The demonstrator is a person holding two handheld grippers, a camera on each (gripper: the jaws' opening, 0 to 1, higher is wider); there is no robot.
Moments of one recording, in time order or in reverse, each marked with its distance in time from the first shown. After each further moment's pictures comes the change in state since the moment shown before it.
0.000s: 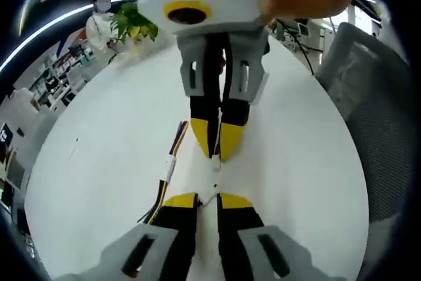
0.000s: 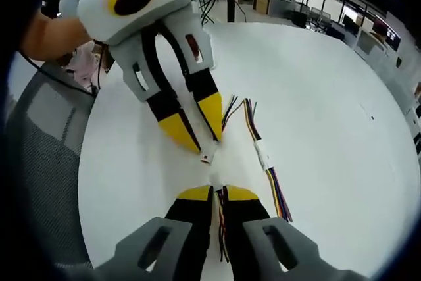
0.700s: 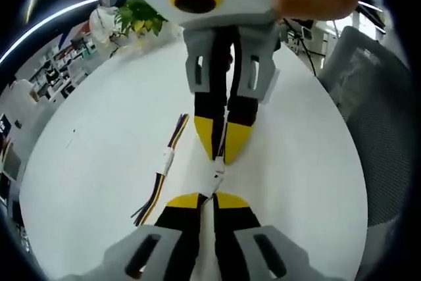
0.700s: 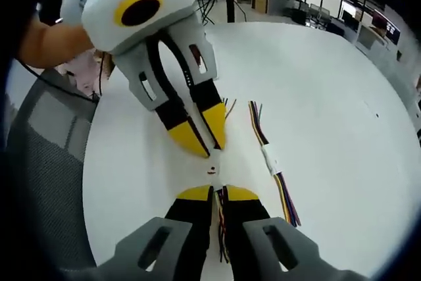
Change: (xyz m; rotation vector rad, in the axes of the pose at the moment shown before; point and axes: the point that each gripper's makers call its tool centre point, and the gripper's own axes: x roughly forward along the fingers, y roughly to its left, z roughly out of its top) left arm 0.008 -0.007 -0.006 -0.021 0.026 -0.024; right arm 0.005 0.006 0.002 0.019 0.012 0.019
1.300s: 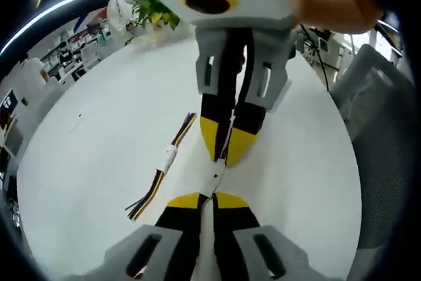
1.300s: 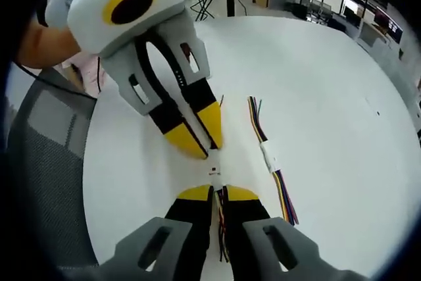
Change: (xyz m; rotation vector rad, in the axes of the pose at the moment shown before) left arm 0.003 0.002 0.000 -0.124 0.016 0.050; right arm 0.000 0.000 -0.001 -0.002 0.046 0.007
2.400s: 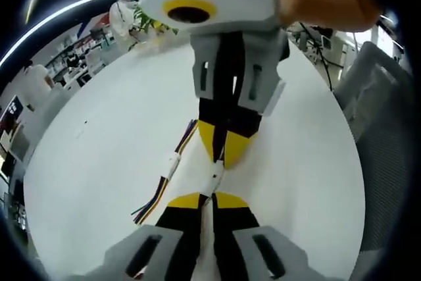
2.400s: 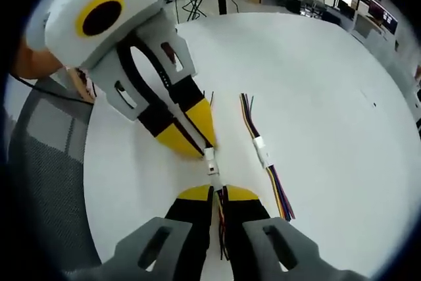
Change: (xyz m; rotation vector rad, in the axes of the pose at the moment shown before) left arm -0.002 0.002 0.008 0.035 -0.019 0.048; right arm -0.005 -0.006 -0.002 0.045 0.016 -0.015
